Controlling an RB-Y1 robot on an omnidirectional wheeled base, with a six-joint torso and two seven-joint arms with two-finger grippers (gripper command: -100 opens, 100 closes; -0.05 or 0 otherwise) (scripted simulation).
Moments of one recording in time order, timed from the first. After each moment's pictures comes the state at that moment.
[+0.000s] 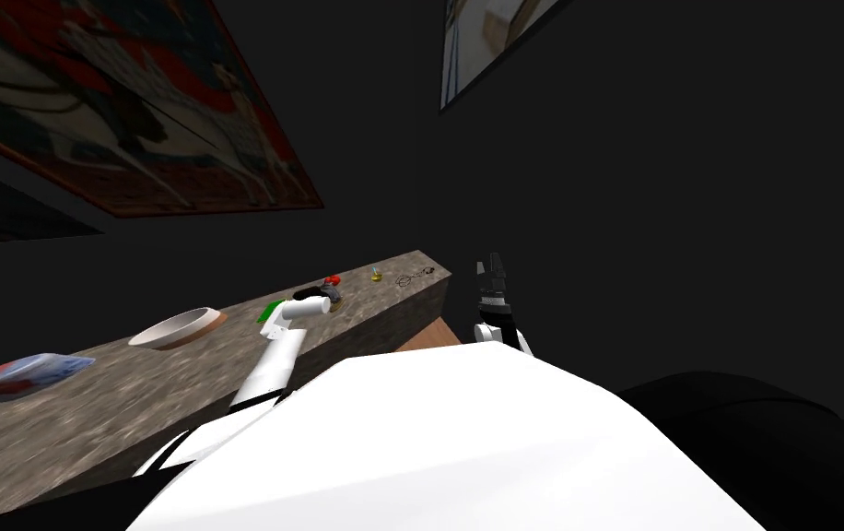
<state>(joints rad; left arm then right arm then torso) -0.11 0.51 0.27 -1.56 0.22 0.82 0.48 0.46 0.01 -0.01 -2.21 0.05 -0.48 0.00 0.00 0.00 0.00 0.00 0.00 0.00</state>
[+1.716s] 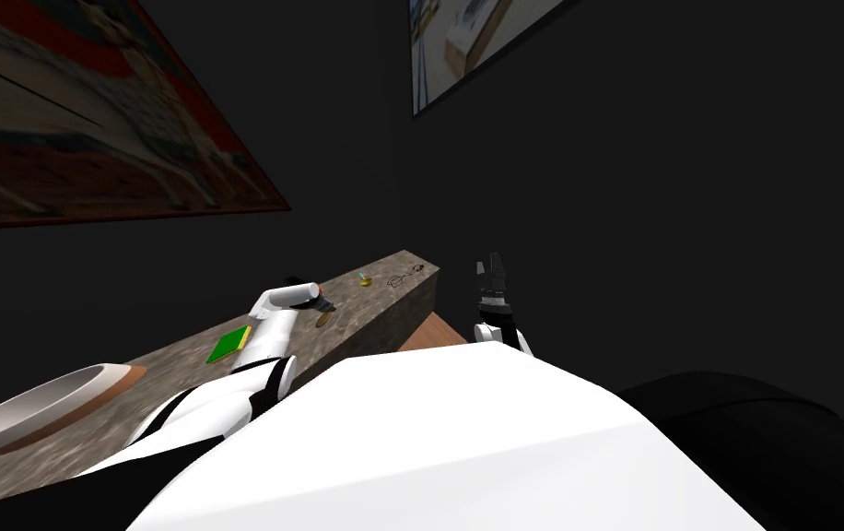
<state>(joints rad) -0.33 0.63 0.33 -1.25 0.32 1.30 0.69 0.46 0.01 -0.01 -2.21 0.05 -0.48 0.00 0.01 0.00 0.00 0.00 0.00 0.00</state>
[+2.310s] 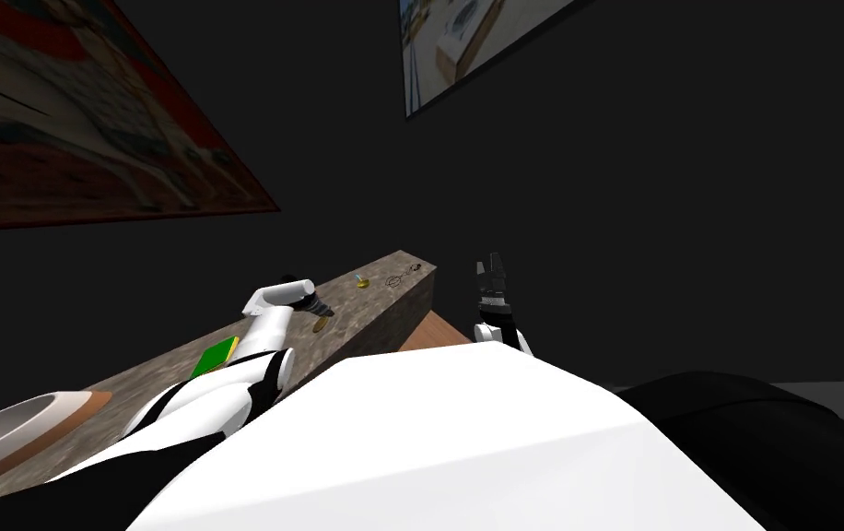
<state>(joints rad) -0.38 0.66 0.36 -1.16 0.36 1.46 0.76 0.46 0.01 -0.01 -2.21 0.05 -0.48 0.00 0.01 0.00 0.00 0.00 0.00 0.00</state>
